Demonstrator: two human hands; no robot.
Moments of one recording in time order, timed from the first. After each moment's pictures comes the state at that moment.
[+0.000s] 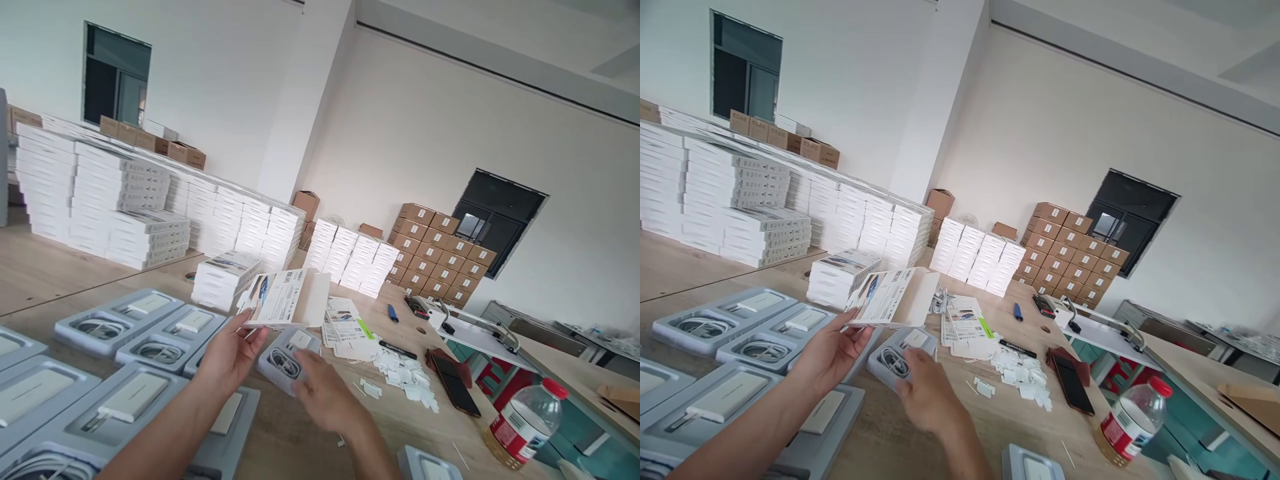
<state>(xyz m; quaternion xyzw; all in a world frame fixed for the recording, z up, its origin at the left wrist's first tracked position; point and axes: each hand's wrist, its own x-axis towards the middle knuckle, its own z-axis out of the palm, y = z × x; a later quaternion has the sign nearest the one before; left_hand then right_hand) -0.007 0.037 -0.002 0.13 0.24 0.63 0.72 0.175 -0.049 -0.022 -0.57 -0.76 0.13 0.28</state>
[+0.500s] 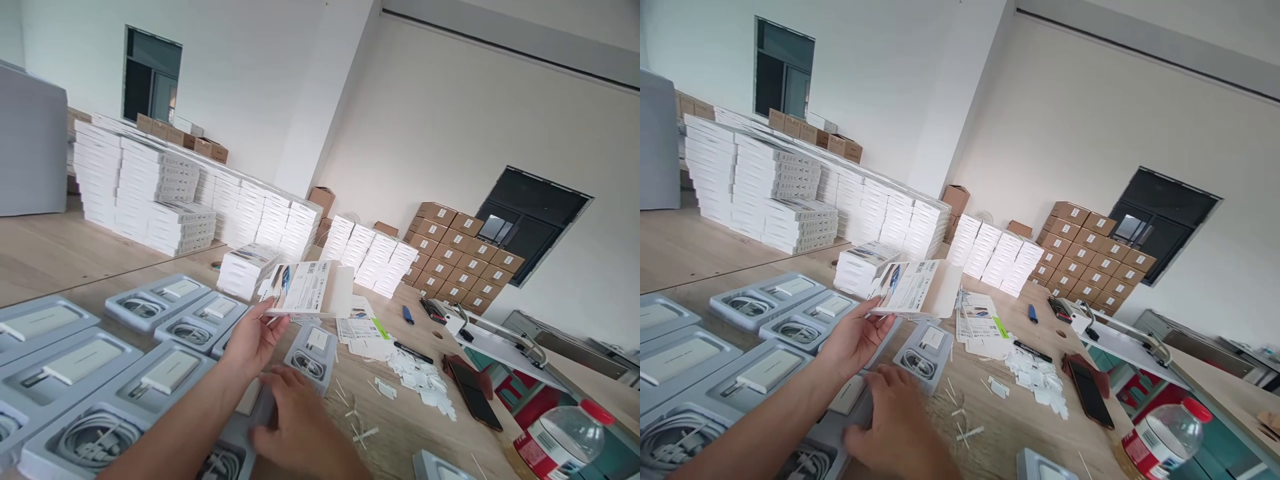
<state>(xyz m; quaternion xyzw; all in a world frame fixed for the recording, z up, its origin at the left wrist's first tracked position) -0.009 0.032 0.000 0.13 0.22 0.62 0.74 0.105 -0.067 -0.043 -0.52 -0.80 0.17 0.26</state>
